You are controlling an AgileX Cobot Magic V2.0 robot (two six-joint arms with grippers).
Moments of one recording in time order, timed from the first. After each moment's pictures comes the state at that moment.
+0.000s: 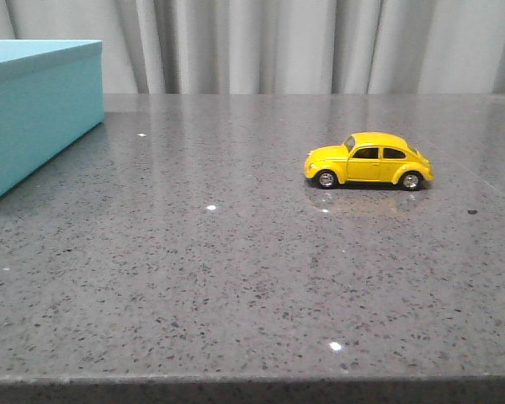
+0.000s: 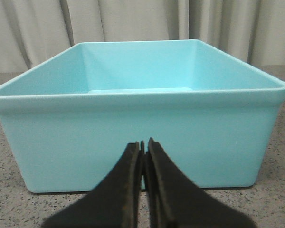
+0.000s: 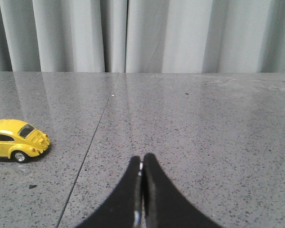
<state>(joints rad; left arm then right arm) -0.01 0.00 0.00 -0.08 0.09 0.05 0.02 -0.01 0.03 -0.05 0.04 0.12</state>
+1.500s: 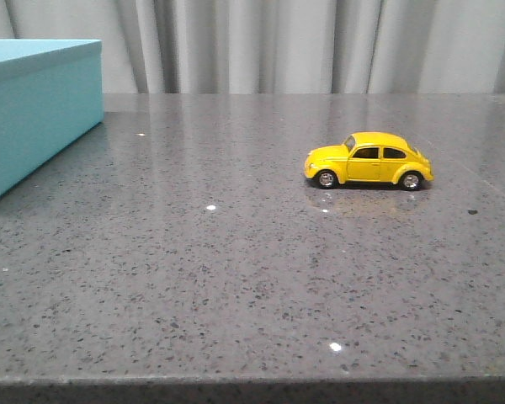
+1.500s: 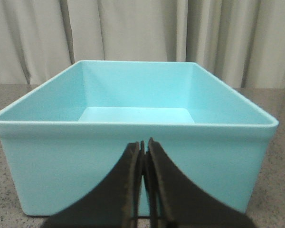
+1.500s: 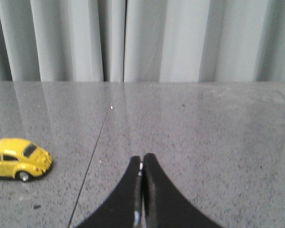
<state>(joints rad) -0.01 0.00 -0.05 -0.13 0.08 0.05 0.02 -0.01 -0.10 -0.05 0.15 0.12</state>
